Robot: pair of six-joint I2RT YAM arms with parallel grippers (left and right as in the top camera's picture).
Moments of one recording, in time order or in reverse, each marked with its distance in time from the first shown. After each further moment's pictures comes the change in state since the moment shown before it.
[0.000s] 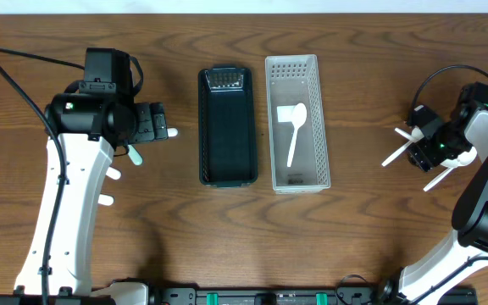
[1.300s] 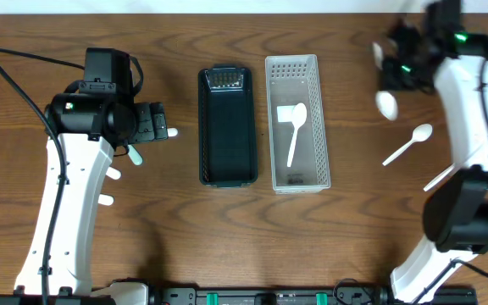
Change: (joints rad) left arm 0.000 0.000 0.000 0.000 0.000 0.000; right arm 0.391 -0.043 0.571 -0.324 -0.132 0.859
